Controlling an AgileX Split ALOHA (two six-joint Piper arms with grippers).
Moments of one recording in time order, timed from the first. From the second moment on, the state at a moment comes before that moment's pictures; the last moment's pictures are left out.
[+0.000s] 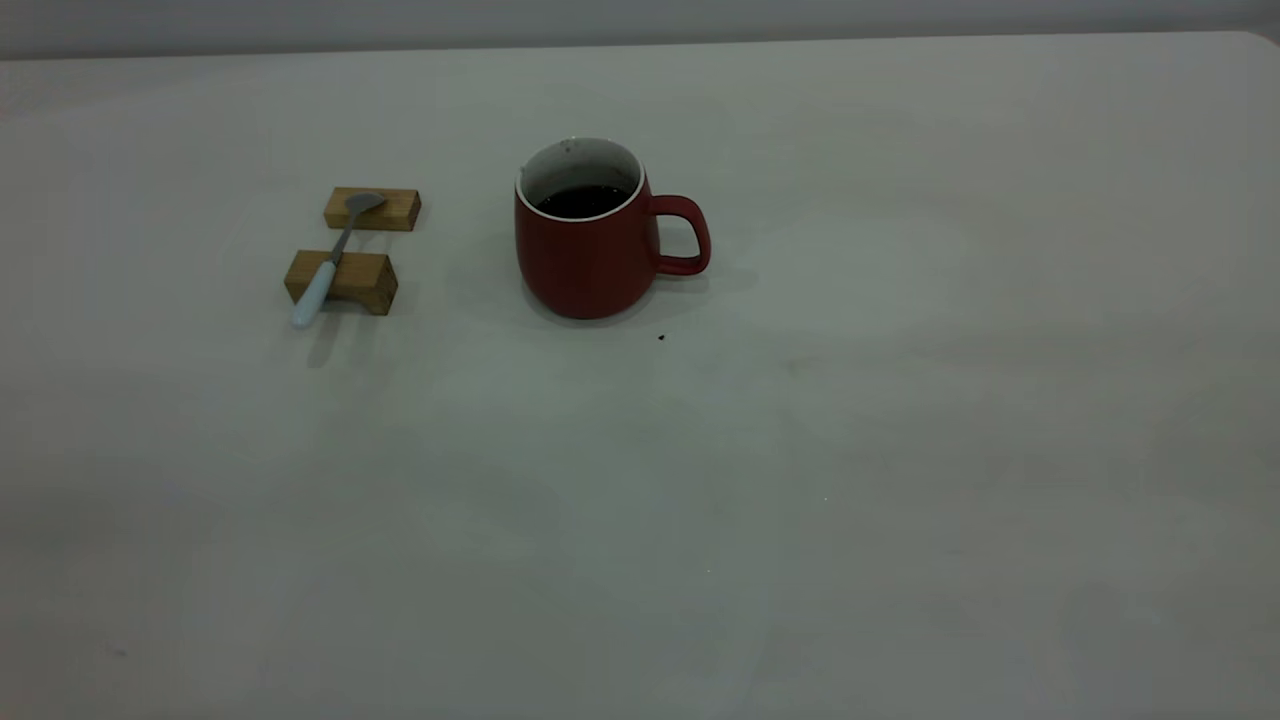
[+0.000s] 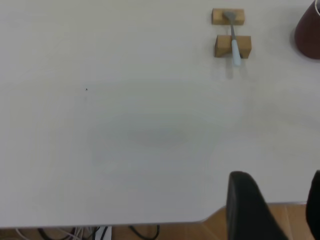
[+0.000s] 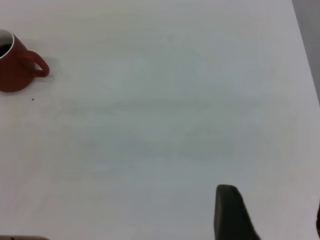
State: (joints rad) left arm -0.05 -0.01 -0.49 0.04 1.13 -0.03; right arm 0.08 0.02 -0.47 -0.02 1.13 0.05
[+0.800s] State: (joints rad) left arm -0.05 0.82 -0.63 0.03 0.84 -0.07; right arm 0.08 0.02 -0.47 -0.02 1.13 0.05
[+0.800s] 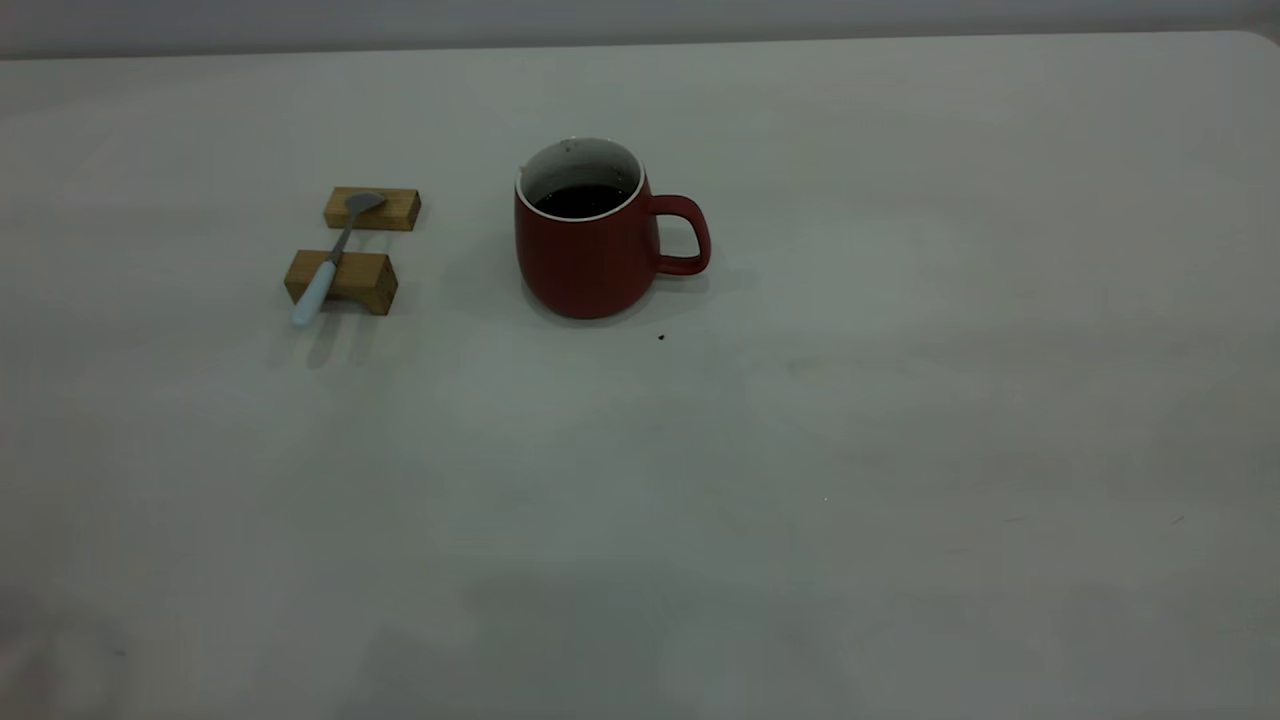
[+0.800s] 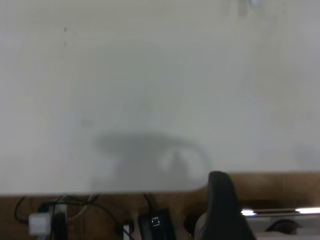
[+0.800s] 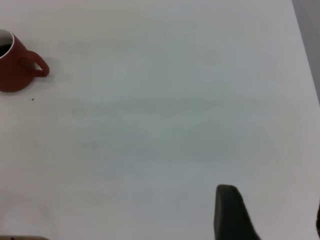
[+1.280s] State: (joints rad) left arm -0.05 1.63 -0.95 -0.04 0.58 -0.06; right arm 0.08 0.02 -0.47 -0.02 1.13 0.05
